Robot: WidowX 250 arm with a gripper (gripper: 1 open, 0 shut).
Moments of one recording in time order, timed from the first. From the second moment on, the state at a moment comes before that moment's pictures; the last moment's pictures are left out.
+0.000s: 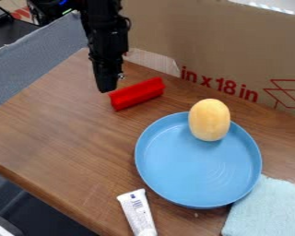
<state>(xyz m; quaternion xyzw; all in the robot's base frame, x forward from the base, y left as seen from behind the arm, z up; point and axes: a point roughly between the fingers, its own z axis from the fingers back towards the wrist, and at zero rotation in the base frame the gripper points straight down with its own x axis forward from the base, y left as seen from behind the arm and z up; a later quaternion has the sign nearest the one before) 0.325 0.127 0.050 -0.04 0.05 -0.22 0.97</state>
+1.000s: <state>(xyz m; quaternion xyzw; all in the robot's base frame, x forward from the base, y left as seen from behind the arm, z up) 0.335 0.123 0.050 -0.05 0.06 -0.21 0.97</state>
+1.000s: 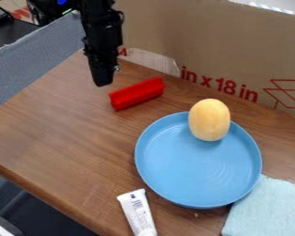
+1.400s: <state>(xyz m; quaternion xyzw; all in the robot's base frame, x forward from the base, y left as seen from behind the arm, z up) 0.331 0.112 0.043 -0.05 0.07 -0.19 0.98</state>
